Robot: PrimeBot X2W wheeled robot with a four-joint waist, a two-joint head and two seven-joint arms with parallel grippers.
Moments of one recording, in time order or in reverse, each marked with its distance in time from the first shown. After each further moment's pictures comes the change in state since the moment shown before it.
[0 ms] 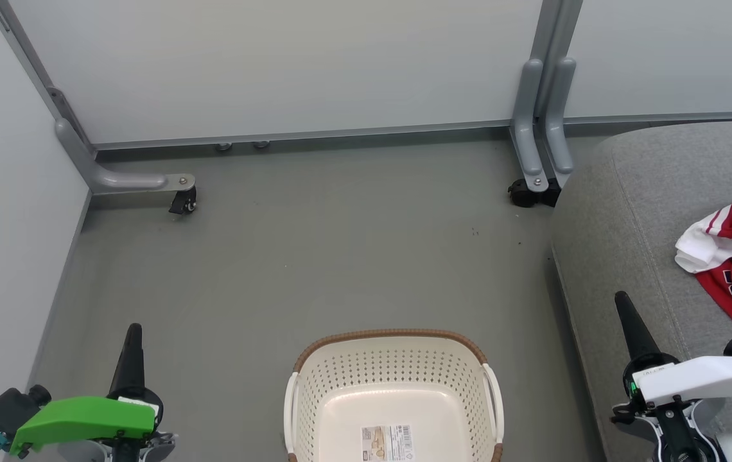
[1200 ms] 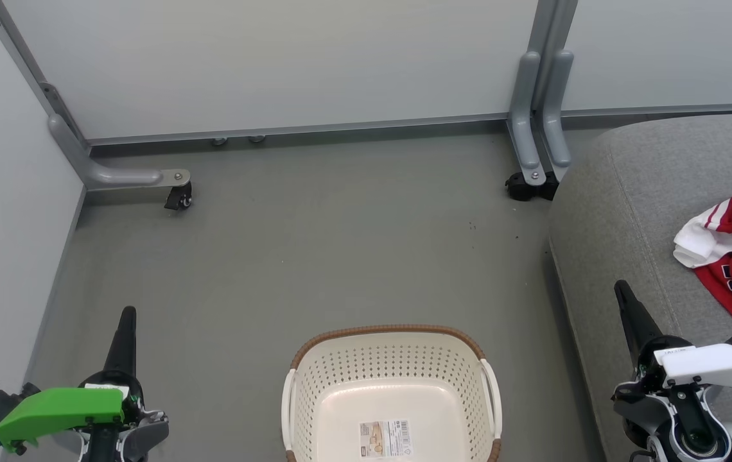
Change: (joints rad) left arm -0.031 -0.024 0.050 -0.020 -0.322 -0.006 0.083; right arm -0.062 0.000 -0.020 0.070 0.322 0.000 0.039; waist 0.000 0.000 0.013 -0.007
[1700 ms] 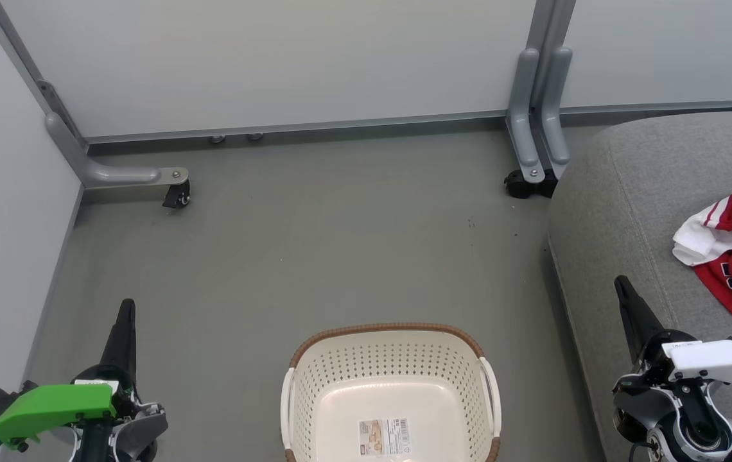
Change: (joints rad) left arm -0.011 -0.008 0.015 -0.008 -0.106 -0.003 0.028; right arm -0.021 0.001 -0.008 0.023 0.106 0.000 0.015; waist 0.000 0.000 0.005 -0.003
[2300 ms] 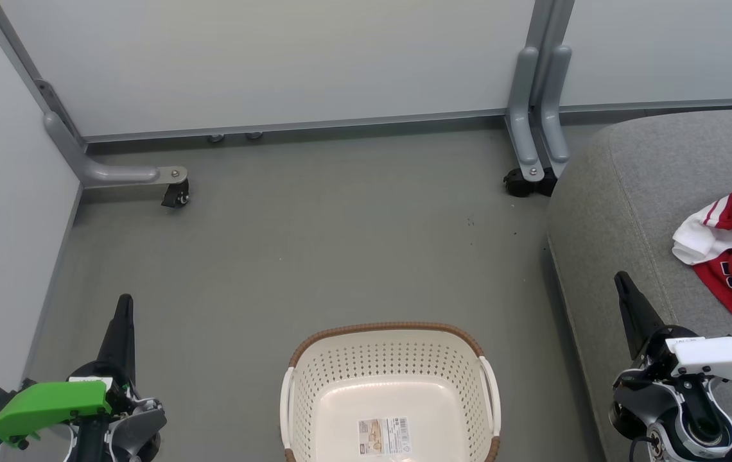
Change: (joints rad) left arm -0.009 -0.004 0.009 -0.004 -0.053 -0.001 0.012; right arm -0.015 0.002 -0.007 0.011 0.052 0.000 0.011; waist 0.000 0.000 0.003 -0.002
